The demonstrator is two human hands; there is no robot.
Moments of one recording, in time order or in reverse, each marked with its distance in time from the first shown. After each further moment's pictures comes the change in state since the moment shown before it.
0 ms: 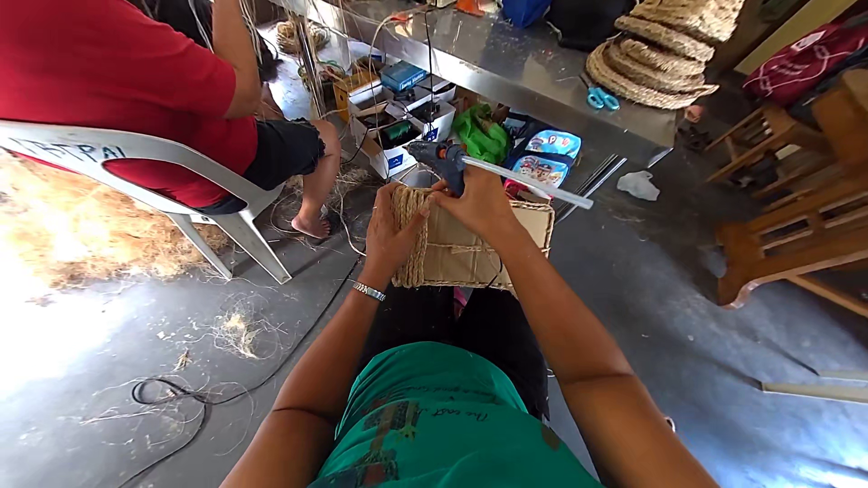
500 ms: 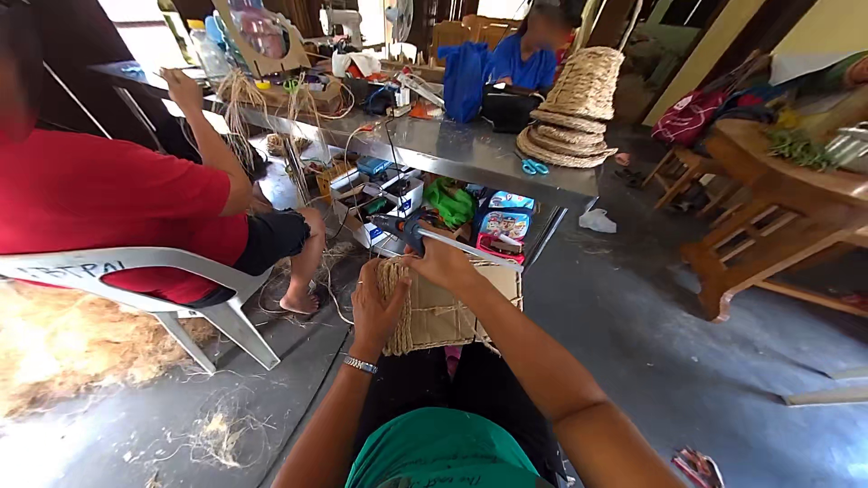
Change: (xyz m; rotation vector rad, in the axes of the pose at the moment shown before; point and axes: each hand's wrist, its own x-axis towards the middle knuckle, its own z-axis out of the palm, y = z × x) left_hand -0.005 -0.009 0.011 0.194 0.064 0.119; right_hand 0.001 -0.017 -0.005 0.020 0.033 -0.015
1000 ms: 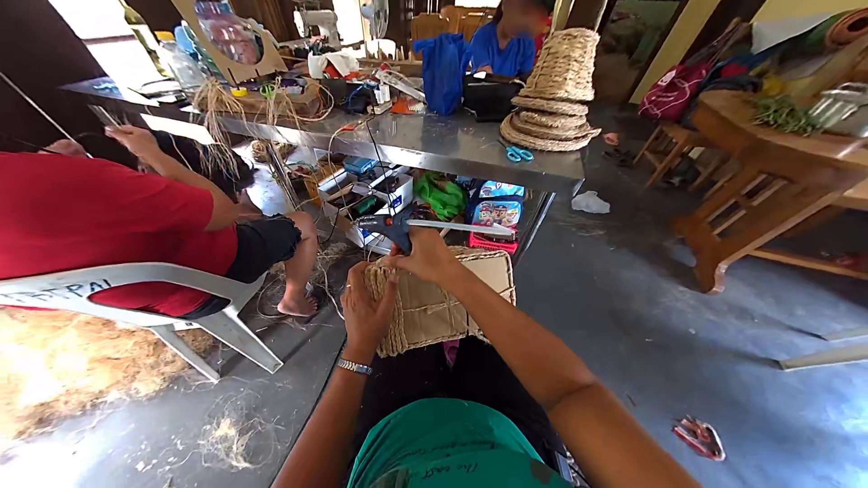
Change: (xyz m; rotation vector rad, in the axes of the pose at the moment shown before) left_hand -0.008 0.000 -0.002 0.063 0.048 0.061; right_hand 0.004 0.010 0.007 0.144 -0.059 0.091
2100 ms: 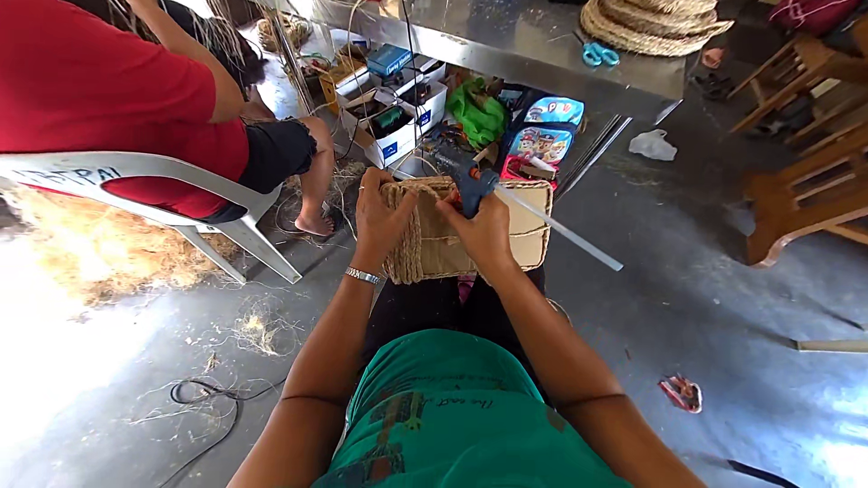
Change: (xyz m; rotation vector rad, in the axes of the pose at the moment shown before) left_hand 0.032 0.007 -0.015 -0.112 -0.098 -0.056; right_hand -0.075 0.026 0.032 0.204 0.401 0.024
